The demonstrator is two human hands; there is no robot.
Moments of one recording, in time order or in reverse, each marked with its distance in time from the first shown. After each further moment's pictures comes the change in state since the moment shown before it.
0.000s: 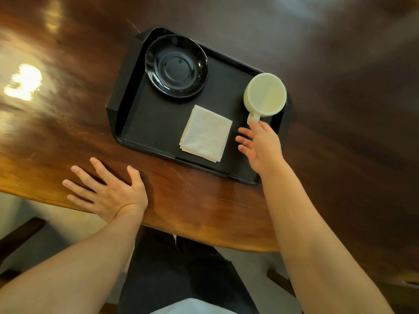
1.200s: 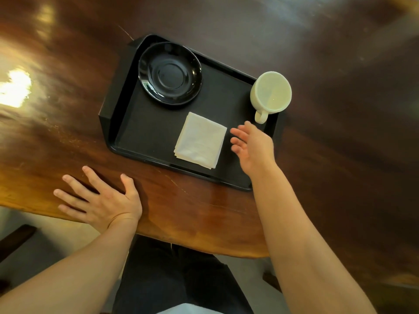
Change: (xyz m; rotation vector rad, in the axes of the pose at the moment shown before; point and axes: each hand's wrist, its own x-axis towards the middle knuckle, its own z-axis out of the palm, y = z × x) left_hand 0.000 -0.001 0.001 -0.023 0.011 0.002; right_hand -0.013 -0.017 0.016 0.190 0.051 0.094
